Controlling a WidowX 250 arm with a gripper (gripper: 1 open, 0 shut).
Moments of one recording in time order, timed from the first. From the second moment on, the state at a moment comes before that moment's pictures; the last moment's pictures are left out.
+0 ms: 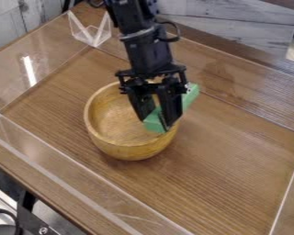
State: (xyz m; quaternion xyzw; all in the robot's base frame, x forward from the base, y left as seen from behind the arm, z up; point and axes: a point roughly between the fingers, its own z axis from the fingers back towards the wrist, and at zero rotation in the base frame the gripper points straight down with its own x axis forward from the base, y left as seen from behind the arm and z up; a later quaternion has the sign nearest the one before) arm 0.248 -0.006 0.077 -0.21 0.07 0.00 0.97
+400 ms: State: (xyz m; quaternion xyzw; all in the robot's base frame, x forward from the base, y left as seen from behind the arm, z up) arm 0.250 -0.008 0.077 -0.22 0.07 0.00 0.97
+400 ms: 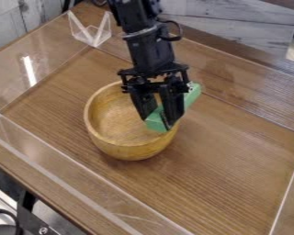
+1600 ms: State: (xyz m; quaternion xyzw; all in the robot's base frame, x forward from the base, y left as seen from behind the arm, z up) arm 0.246 -0.004 0.078 -0.22 0.09 -0.01 0.97
